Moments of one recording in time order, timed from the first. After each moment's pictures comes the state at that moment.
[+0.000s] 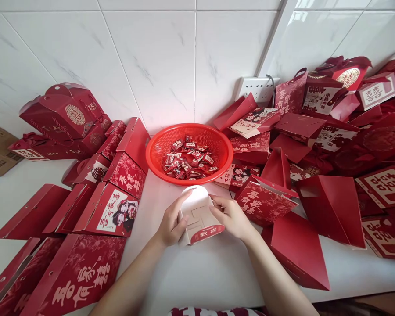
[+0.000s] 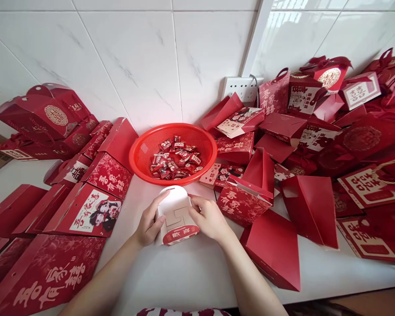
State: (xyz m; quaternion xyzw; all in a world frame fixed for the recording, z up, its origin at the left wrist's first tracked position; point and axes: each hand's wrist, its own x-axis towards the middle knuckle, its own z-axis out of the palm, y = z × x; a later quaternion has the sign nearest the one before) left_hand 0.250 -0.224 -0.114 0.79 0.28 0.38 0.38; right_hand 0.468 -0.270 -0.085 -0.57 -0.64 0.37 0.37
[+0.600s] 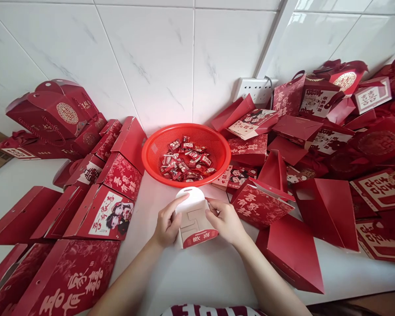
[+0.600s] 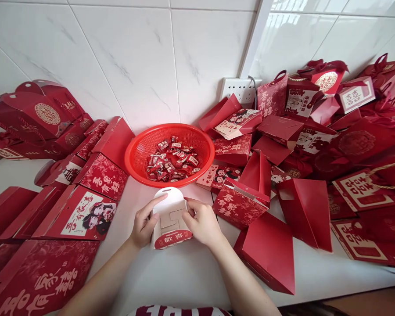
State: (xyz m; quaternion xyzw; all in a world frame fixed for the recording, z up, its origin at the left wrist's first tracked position) left_hand 0.250 -0.225 -0.117 0.75 0.36 0.40 0.39; right_hand 0.458 -0.270 -0.089 -0.62 -0.61 0.33 0.38
